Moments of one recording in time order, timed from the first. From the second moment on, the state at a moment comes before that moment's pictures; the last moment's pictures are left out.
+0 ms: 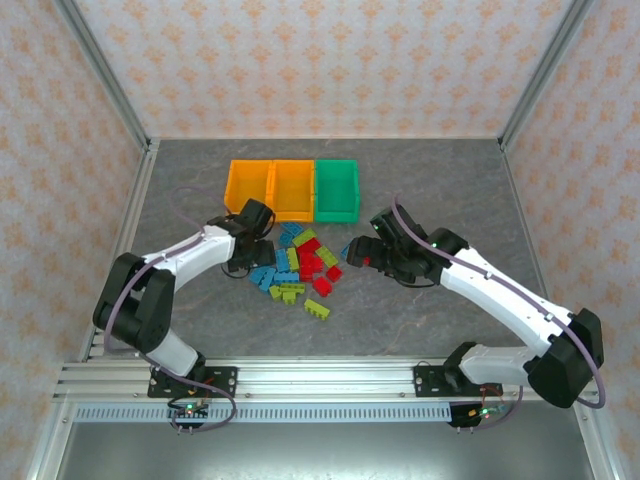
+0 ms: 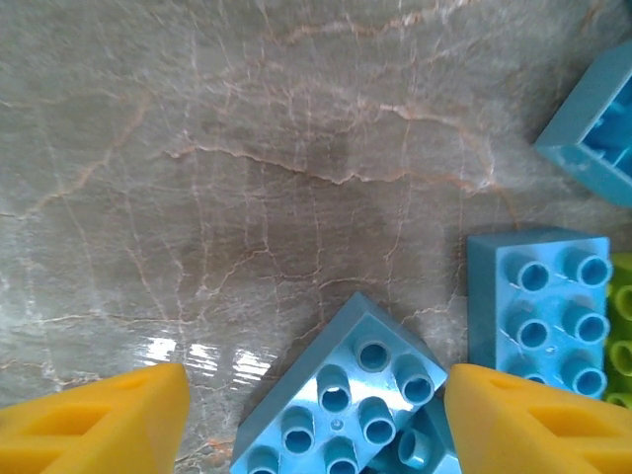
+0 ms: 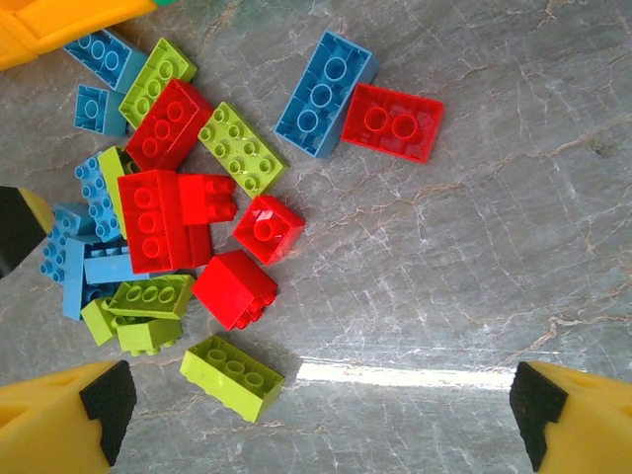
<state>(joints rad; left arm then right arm) -0.38 1.59 0.96 -0.69 -0.12 -0.64 0.70 1.21 1.04 -0.88 0.01 0.89</state>
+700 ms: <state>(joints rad) -0.27 1.42 0.77 -0.58 -0.08 -0.70 0.71 1.24 1.05 -0.88 0.04 0.92</state>
